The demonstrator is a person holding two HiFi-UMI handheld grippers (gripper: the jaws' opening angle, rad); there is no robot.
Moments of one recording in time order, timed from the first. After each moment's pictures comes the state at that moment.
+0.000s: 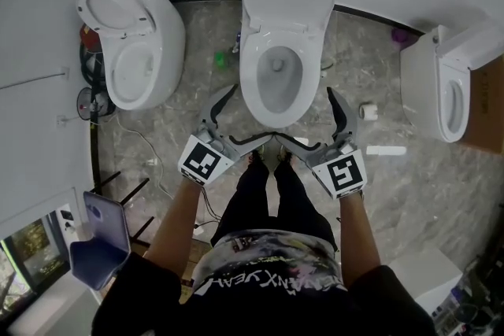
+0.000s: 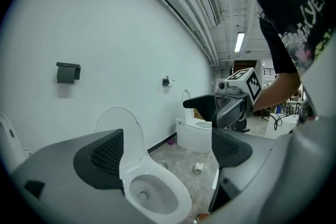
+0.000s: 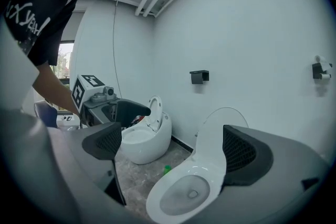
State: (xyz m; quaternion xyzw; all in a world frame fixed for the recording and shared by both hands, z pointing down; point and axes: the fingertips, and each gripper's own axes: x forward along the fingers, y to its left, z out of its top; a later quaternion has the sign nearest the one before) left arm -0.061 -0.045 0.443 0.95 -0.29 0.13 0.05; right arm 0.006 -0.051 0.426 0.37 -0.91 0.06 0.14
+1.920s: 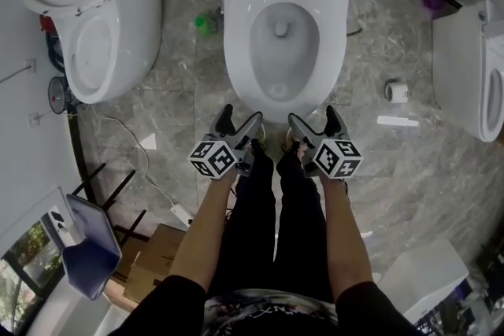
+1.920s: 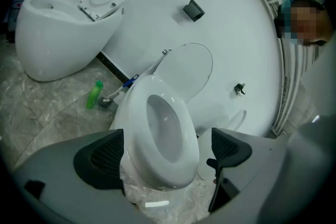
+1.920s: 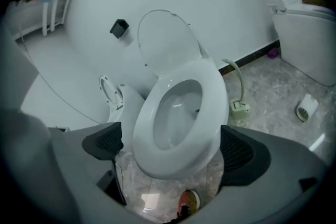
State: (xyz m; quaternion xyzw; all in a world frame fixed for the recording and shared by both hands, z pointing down) left arm -0.099 -0.026 0.873 0.73 -0.47 -0.02 0.49; right arm 0.075 -0.022 0.879 0.49 -0.73 0.47 0.09
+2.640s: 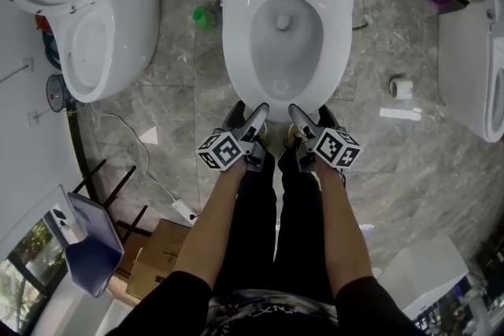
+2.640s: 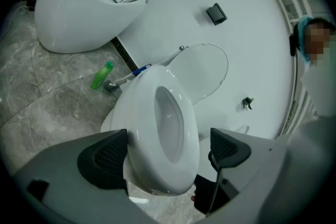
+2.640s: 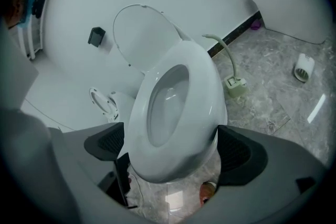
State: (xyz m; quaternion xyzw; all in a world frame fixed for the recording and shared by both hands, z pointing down) left arm -0.081 -0.034 0.912 0.67 -0.47 -0.07 0.56; right arm 0.071 -0.026 0.928 0.50 -0.65 0.57 0.04
